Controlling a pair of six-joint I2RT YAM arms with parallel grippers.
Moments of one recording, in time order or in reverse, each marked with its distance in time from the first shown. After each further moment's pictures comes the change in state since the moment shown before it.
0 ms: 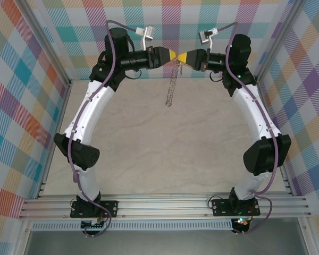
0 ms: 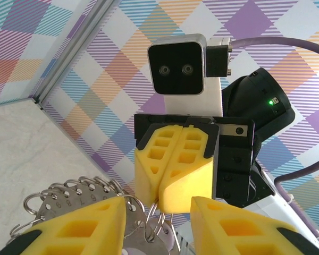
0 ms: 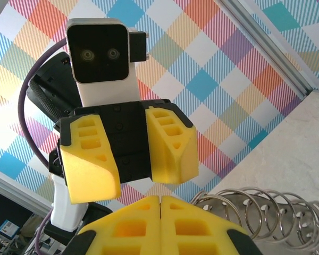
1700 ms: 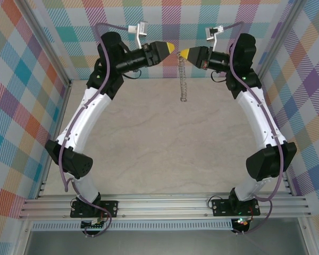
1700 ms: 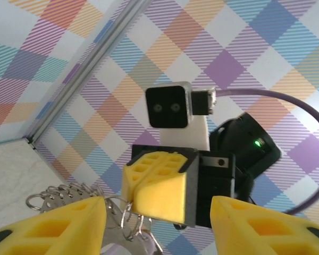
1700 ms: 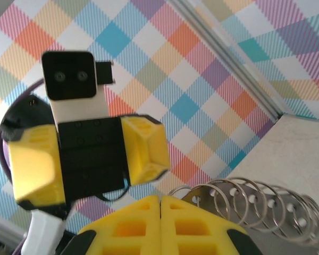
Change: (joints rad) left arm -0.024 -0.136 -0.175 0.245 -0.118 -0.119; right arm 0.007 -0.063 0.016 -0.115 0.129 -0.086
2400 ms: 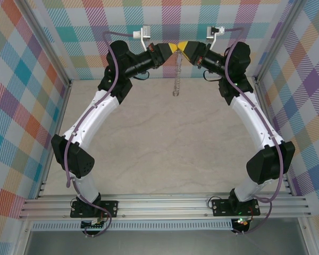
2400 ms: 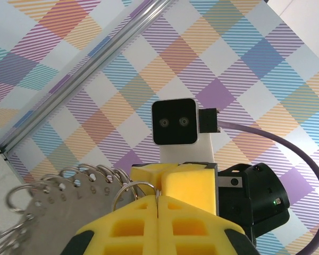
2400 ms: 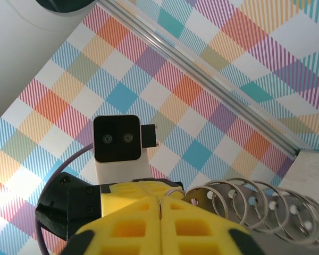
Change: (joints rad) left arm -0.044 0.013 -0.181 0.333 -0.095 -0.221; right arm 0.068 -0.041 -0.152 0.325 0.270 0.294
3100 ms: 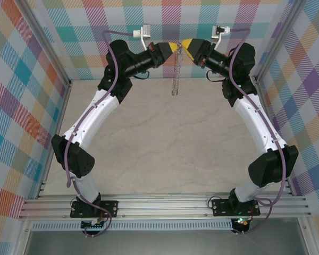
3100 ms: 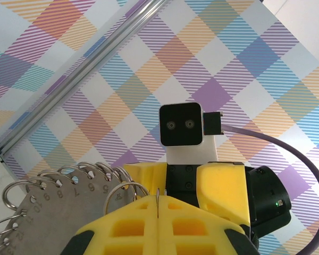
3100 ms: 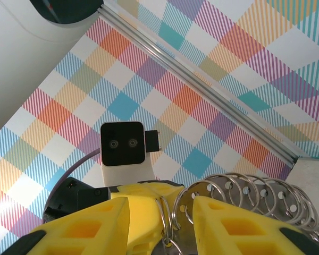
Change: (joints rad) left arm 0.000 0.003 0.013 0.000 0.010 0.000; right arm -0.020 -0.040 -0.027 0.009 0.026 0.016
